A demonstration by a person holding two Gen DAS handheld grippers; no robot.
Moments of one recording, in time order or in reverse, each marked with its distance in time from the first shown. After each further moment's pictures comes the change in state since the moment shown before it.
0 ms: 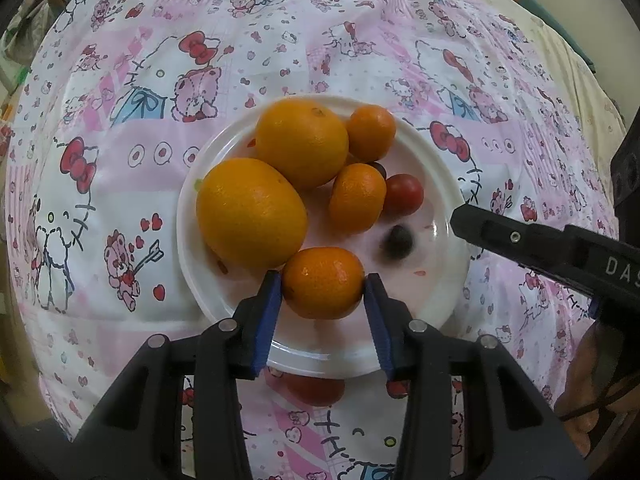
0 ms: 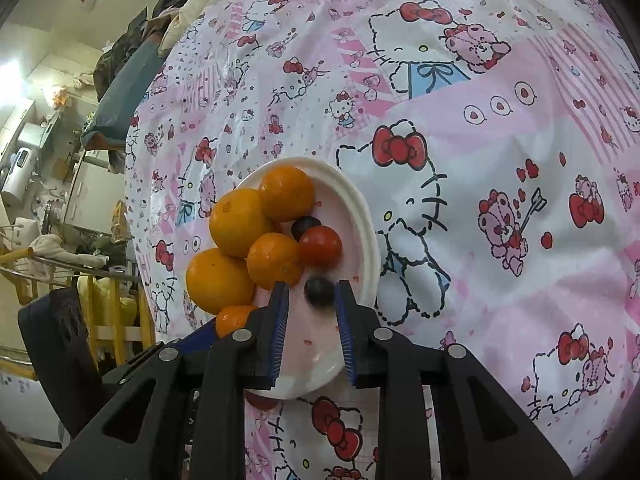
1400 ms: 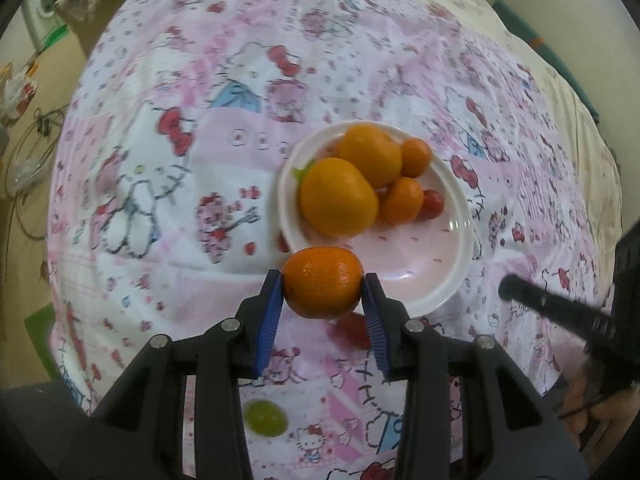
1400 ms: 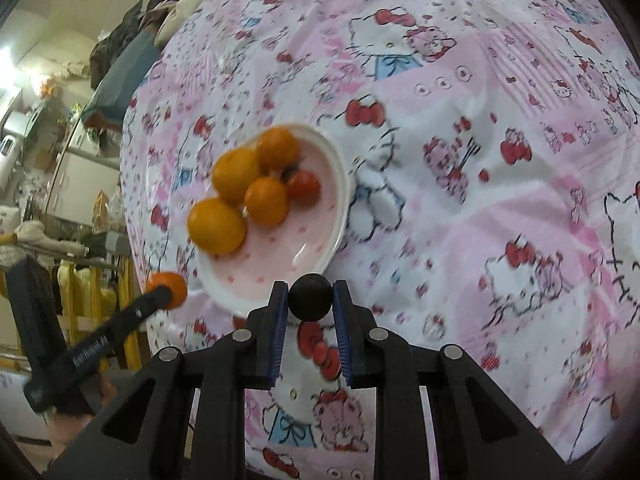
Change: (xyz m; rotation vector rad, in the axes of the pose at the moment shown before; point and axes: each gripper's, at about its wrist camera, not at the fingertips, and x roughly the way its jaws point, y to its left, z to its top) left arm -0.057 0.048 -0.025 -0.133 -0.068 -0.023; right arm -0.047 0.006 -0.047 0.004 0.000 -0.093
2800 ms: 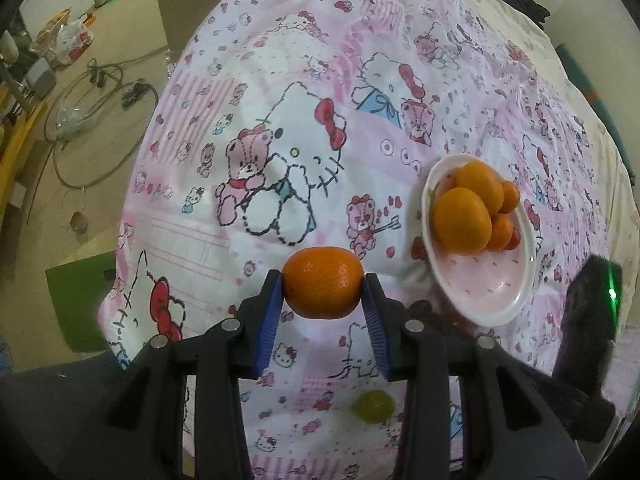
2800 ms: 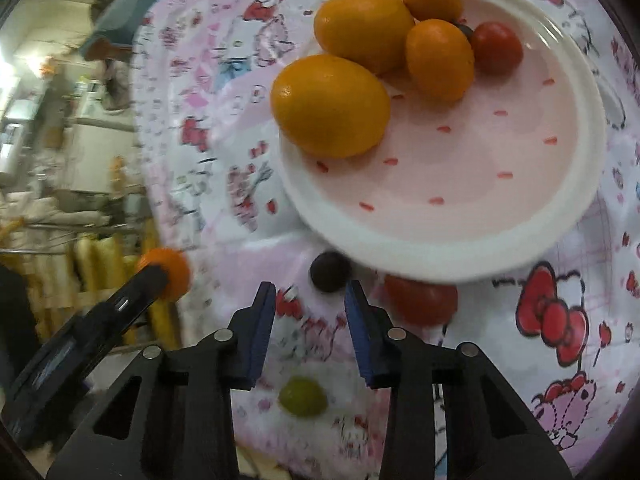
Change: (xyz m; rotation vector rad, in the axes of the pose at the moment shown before) left arm -0.029 0.107 -0.008 -0.208 -0.006 0.094; right arm 0.126 0.109 -0.046 0.022 0.189 0.046
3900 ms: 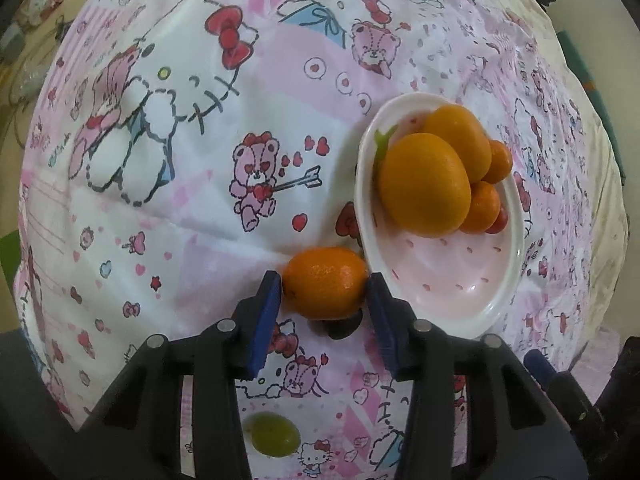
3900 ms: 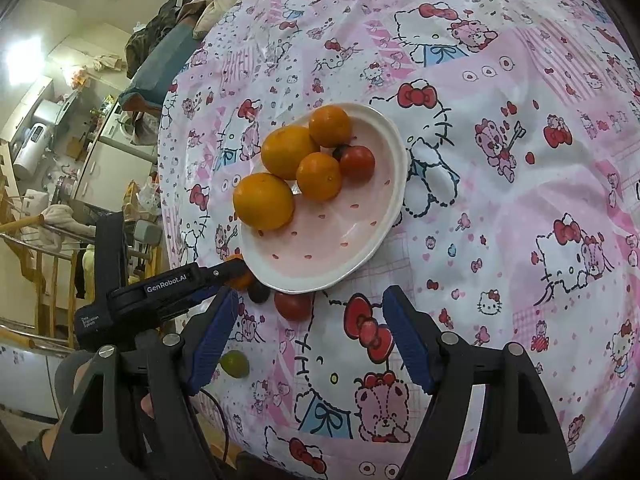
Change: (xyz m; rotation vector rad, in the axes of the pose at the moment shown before) left arm 0.071 -0.055 -0.005 -0.063 0.171 -0.116; right arm -0.129 -0.079 -0.007 -0.101 -0.193 0.061
